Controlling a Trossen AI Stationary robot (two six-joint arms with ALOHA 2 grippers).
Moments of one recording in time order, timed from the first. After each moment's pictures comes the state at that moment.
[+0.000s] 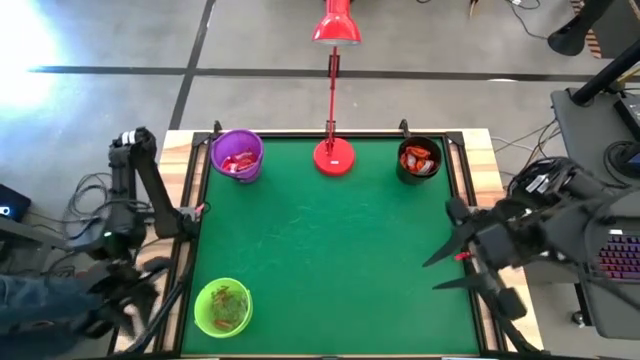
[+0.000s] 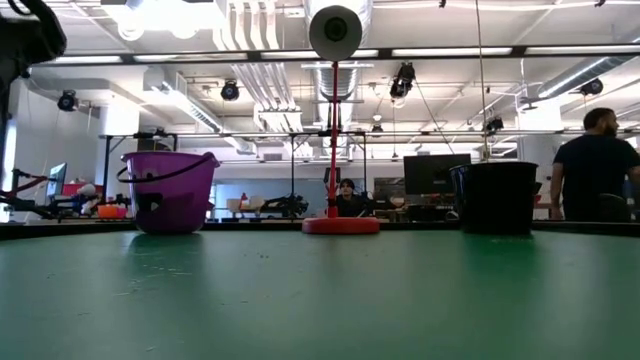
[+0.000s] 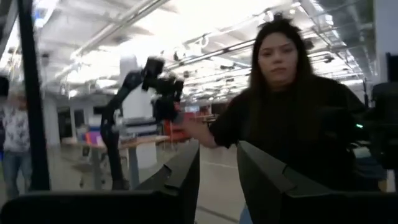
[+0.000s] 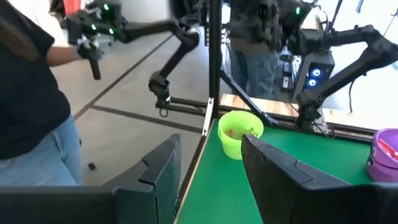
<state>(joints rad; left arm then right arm) -1.37 0.86 0.73 0.55 -0.46 0.24 0.80 1.55 2.31 -1.10 0.39 0.22</state>
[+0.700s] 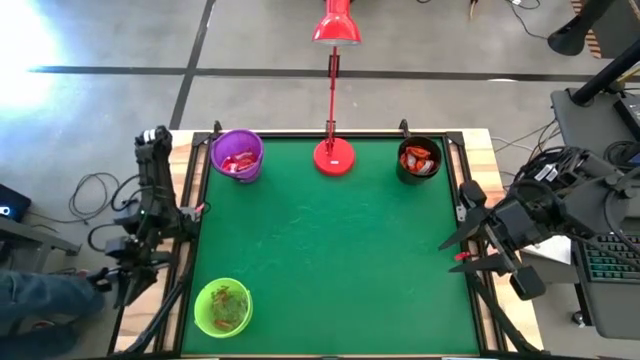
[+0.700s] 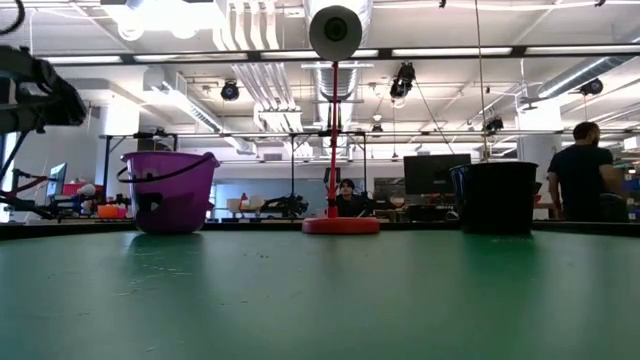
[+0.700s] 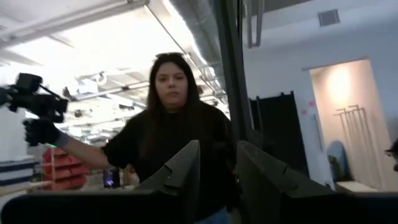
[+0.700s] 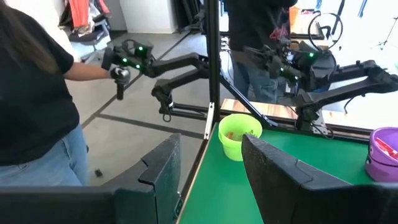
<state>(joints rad) -1.37 0.39 0.18 0.73 0.03 0.10 0.80 1.41 2.19 -1.07 0.39 0.23</state>
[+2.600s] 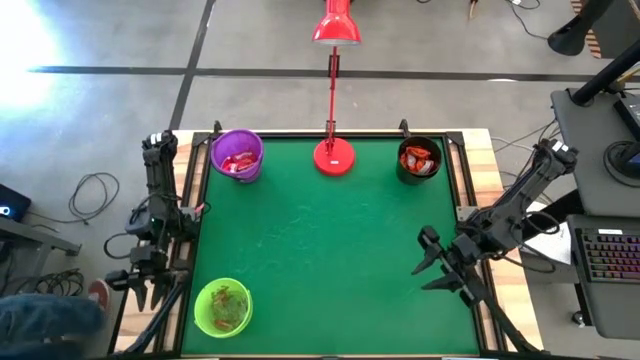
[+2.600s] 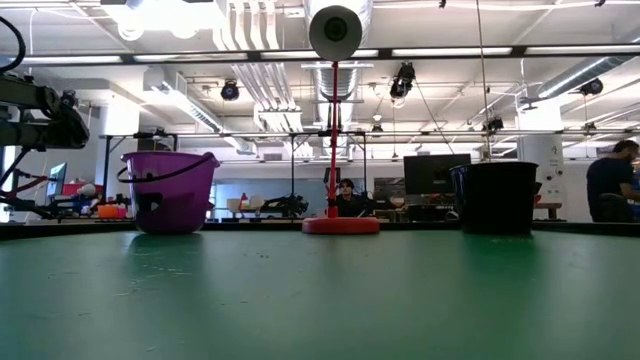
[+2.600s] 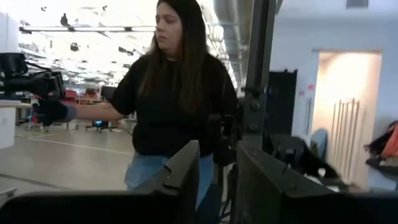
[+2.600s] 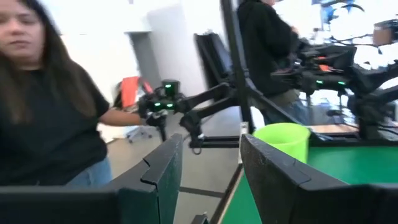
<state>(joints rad) -1.37 0.23 0.02 0.57 -0.01 -0.11 0.80 0.85 0.51 0.50 0.33 0.20</state>
